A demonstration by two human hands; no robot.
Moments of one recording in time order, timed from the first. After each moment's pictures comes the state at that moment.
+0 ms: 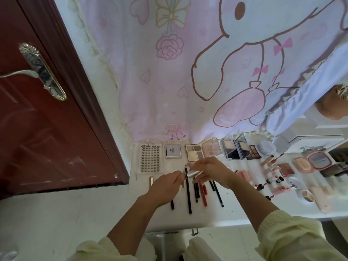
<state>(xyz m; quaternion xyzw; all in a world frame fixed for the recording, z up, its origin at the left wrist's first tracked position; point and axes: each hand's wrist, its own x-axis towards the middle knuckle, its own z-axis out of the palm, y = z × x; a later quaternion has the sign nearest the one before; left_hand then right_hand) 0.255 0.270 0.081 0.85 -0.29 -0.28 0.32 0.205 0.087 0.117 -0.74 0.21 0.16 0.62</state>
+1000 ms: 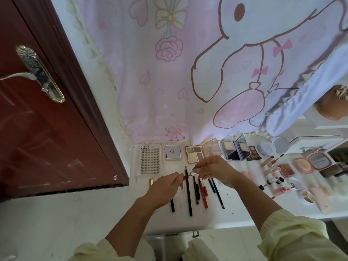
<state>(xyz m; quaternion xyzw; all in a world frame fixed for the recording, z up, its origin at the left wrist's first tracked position) 0.261 0.273 0.079 0.85 -0.27 -0.29 0.33 0.209 0.070 0.111 -0.73 0.23 0.14 0.63</state>
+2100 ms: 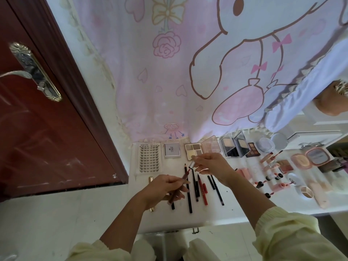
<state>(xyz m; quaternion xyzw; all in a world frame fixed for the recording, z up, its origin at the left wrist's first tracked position) 0.265 0.289 0.081 0.64 -0.13 -0.51 0.56 0.212 0.077 0.100 -0.70 0.27 0.06 0.66</state>
